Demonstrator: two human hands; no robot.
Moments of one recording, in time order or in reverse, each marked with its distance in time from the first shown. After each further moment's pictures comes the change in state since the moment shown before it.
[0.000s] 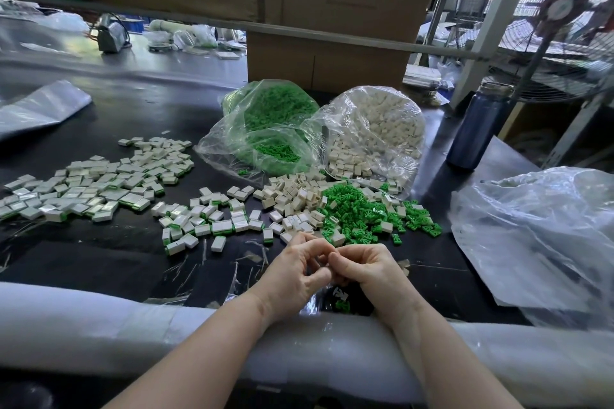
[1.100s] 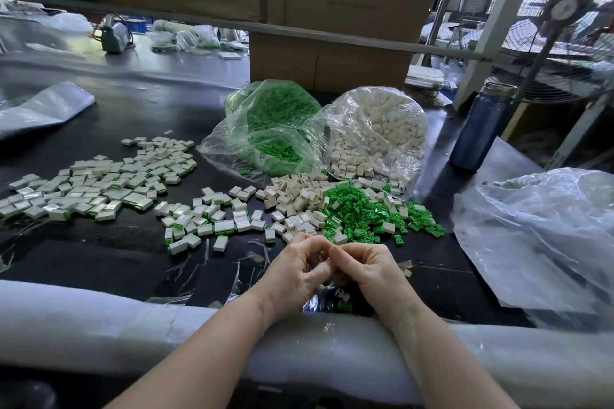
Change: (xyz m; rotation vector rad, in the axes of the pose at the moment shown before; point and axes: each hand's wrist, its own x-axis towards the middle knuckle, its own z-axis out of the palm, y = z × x) left_hand 0.000 0.000 -0.001 -0.094 0.011 -0.001; right_hand -0.002 -0.001 0.004 -0.107 0.050 -0.071
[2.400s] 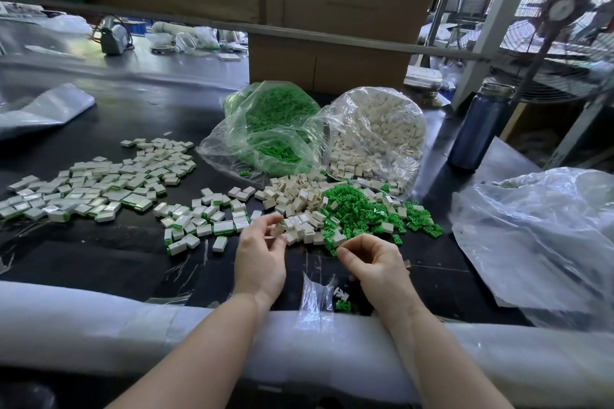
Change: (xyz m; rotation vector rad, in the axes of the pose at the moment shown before) left_hand 0.004 -0.013 -0.010 0.057 0.636 -0.201; right_hand 0.000 -0.001 -0.003 -0.239 0.232 -0.040
